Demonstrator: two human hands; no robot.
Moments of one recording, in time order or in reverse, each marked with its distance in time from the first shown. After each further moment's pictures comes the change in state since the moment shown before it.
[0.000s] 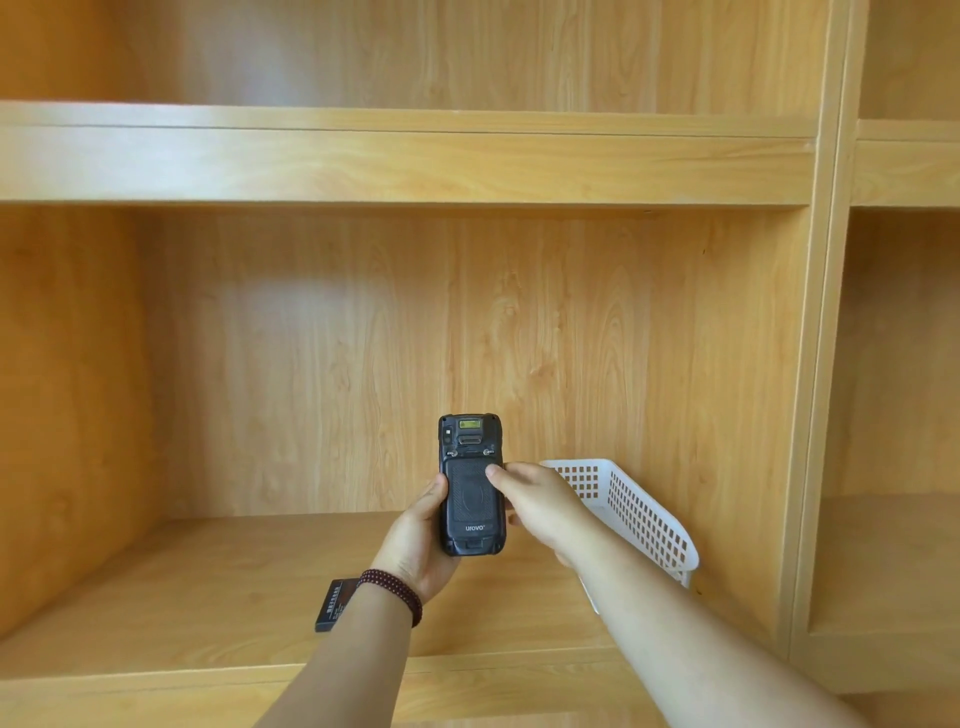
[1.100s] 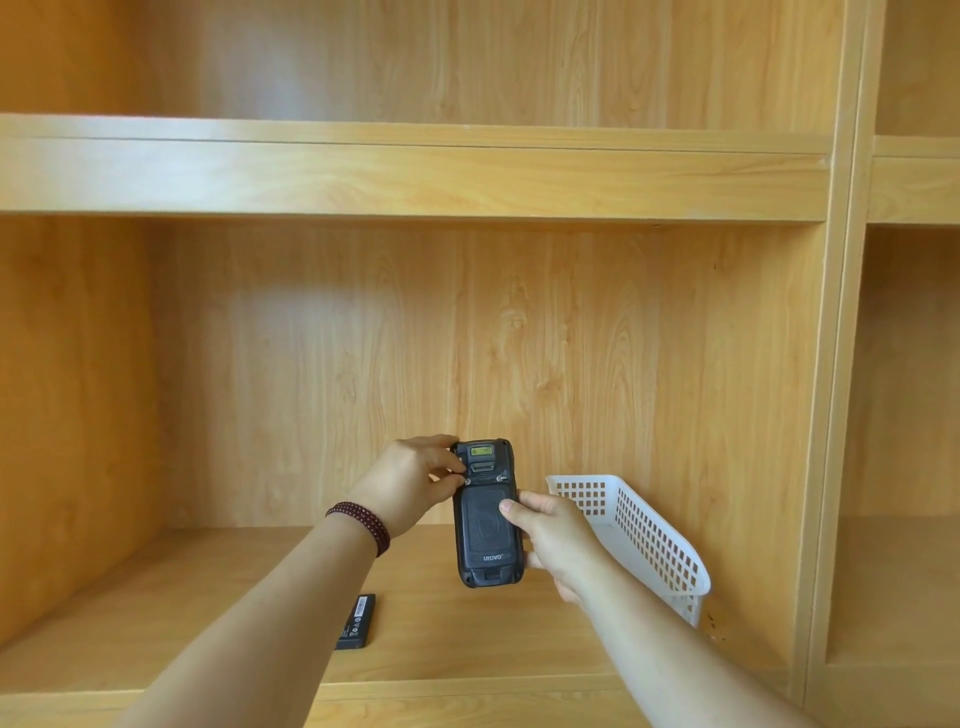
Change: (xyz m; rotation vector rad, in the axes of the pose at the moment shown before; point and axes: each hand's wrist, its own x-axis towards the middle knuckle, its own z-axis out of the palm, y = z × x) left_hand 0.025 0.073 -0.005 1.700 0.006 0.696; right_hand -0.001 0.015 0.002 0.345 -0.018 0.083
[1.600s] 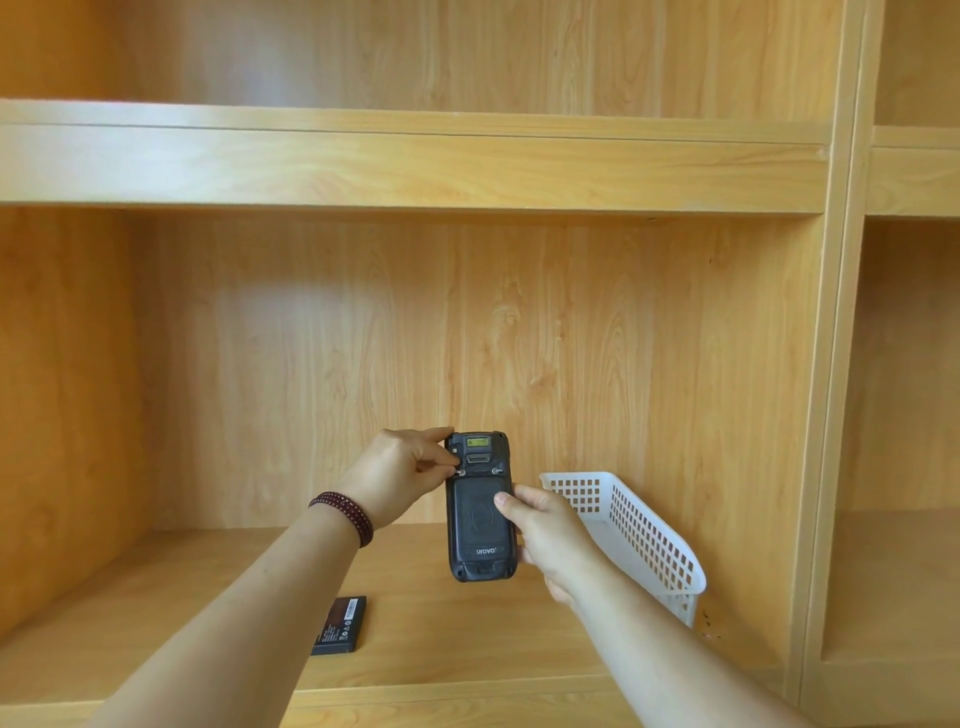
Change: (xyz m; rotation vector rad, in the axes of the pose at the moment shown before) left_hand 0.004 0.001 -0.009 -0.138 0.008 0.010; right_hand -0.001 -0.002 0.003 0.017 0.029 -0.016
